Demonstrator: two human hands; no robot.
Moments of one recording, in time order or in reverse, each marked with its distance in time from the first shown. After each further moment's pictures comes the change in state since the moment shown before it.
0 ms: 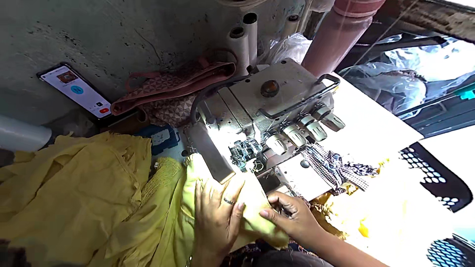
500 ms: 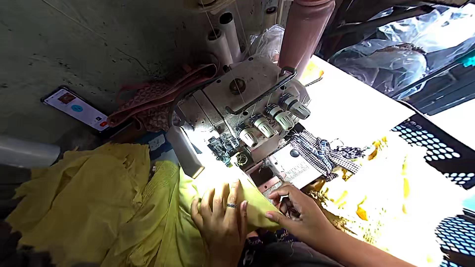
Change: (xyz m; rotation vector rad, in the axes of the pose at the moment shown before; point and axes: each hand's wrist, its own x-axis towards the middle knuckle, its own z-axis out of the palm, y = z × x) left_hand -0.006 0.052 0.000 0.375 0.080 0.009; right_hand -0.030 -0.003 -0.020 -0.156 0.072 -0.092
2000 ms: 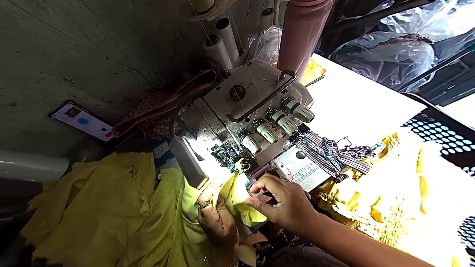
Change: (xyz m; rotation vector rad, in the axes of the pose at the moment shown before) left_hand 0.016 -0.018 0.031 -0.609 0.331 -0.253; right_hand 0.056 -0.016 0.027 -0.309 0.114 -0.172
